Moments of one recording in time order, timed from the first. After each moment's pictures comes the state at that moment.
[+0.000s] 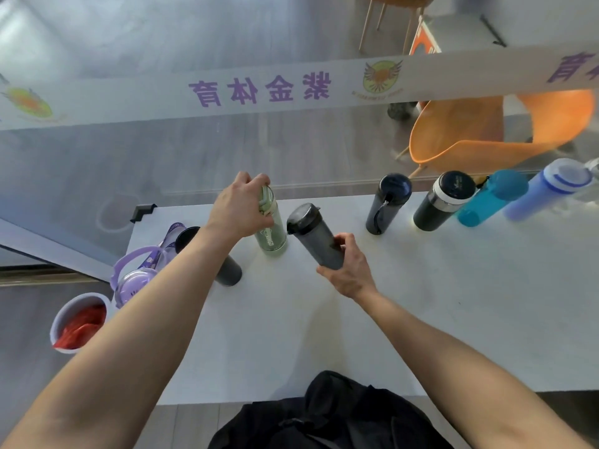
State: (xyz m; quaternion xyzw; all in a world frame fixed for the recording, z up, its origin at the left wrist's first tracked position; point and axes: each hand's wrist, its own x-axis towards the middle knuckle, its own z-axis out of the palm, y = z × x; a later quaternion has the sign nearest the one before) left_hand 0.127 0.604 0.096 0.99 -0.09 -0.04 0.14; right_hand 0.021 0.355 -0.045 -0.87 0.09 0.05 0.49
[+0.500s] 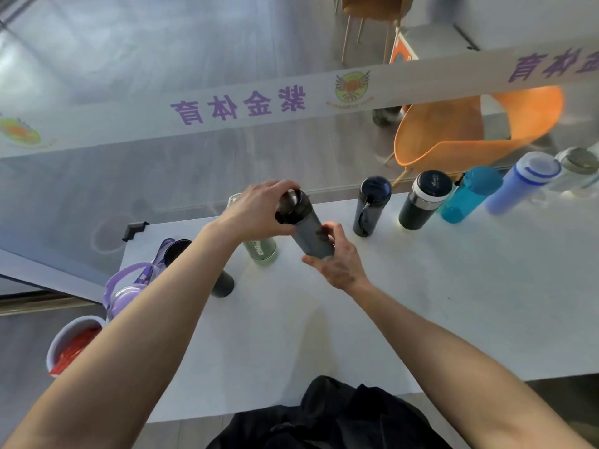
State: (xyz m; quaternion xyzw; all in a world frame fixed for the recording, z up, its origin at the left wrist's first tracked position) left_hand 0.122 0.554 0.133 0.95 -0.26 -0.09 0.16; right_hand 0.034 0.349 -0.018 -0.85 0.06 0.02 0.53
